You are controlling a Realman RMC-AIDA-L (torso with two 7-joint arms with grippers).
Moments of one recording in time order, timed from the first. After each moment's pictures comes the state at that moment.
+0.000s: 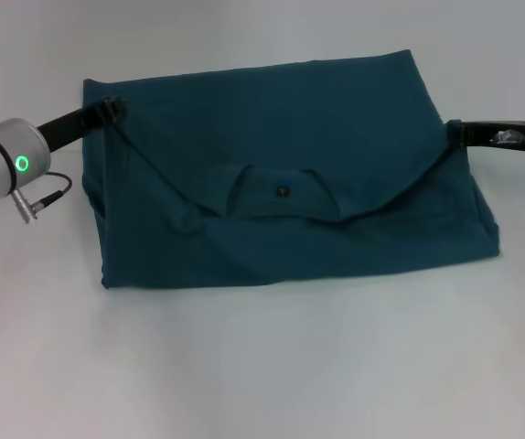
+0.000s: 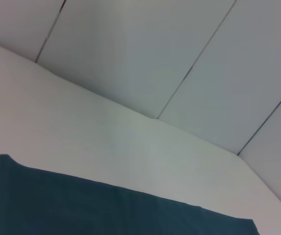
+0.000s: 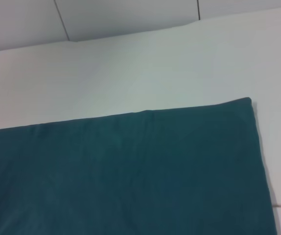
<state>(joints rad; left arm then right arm) -0.89 -2.09 0.40 0.39 1.93 0.71 -1.78 0.86 1.95 -0.43 -0.36 -2.30 -0.66 1.86</state>
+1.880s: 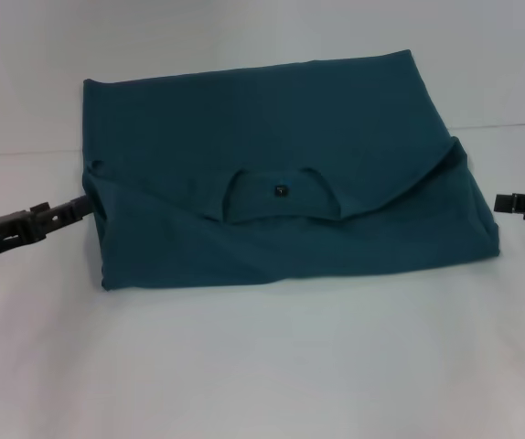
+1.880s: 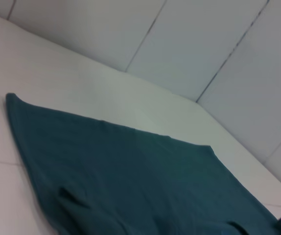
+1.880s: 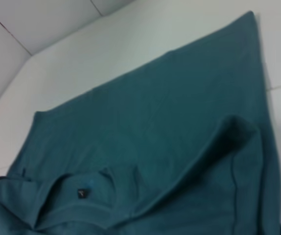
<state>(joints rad) -0.52 -2.12 0.49 0.76 2.02 1.22 -1.85 0.55 1.93 -0.43 -0.69 -2.26 -1.28 2.12</state>
